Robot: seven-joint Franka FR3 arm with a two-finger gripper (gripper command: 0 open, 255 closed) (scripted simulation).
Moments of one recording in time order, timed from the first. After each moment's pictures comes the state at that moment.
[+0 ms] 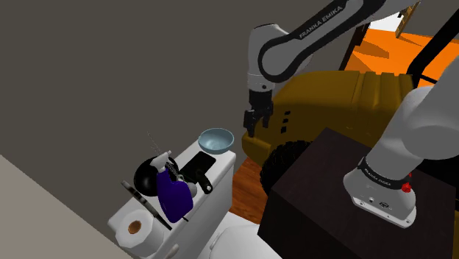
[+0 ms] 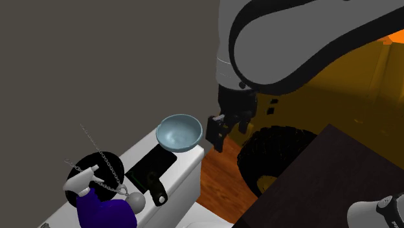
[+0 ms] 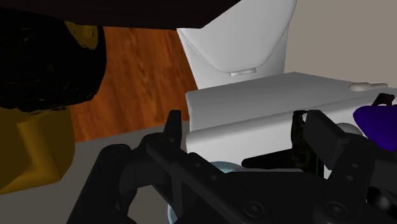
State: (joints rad) arm 0.15 -0.12 0.21 -2.50 0.29 2.23 0.11
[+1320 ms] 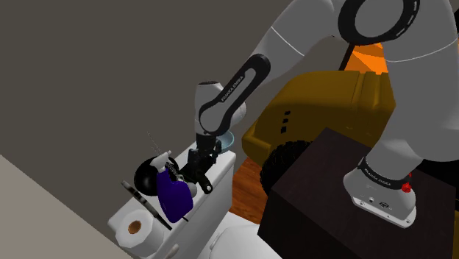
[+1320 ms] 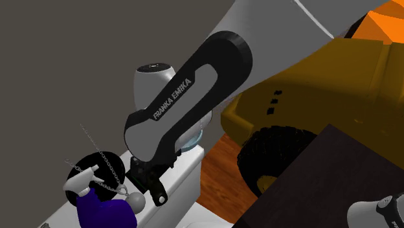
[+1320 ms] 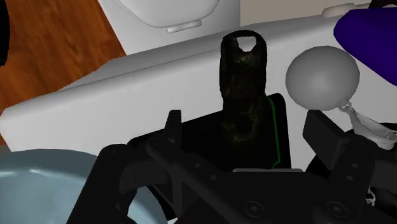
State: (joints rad) arm 0.31 0.62 0.26 -1.97 0.29 2.56 0.29
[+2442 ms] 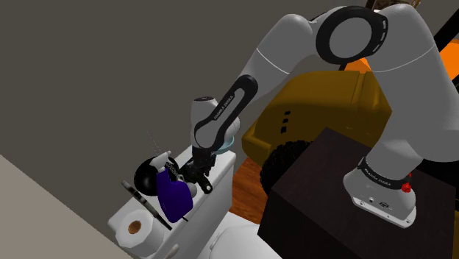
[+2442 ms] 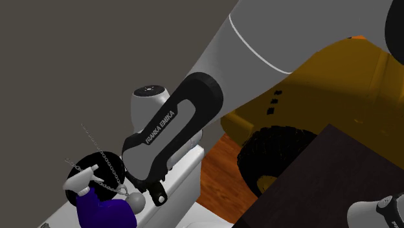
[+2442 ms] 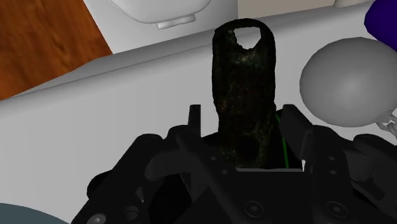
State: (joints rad) arm 0.35 0.77 0.25 -1.87 0.28 2.63 0.30
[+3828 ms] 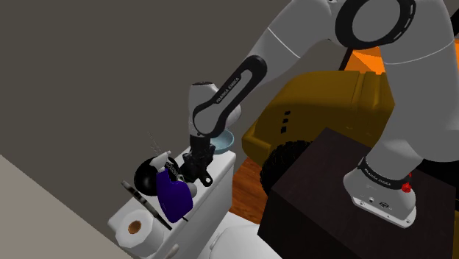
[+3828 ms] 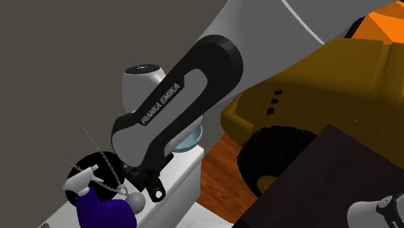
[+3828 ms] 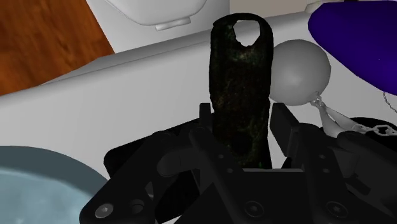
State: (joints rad) arm 0.34 0.65 0.25 -1.91 0.28 2.55 0.33
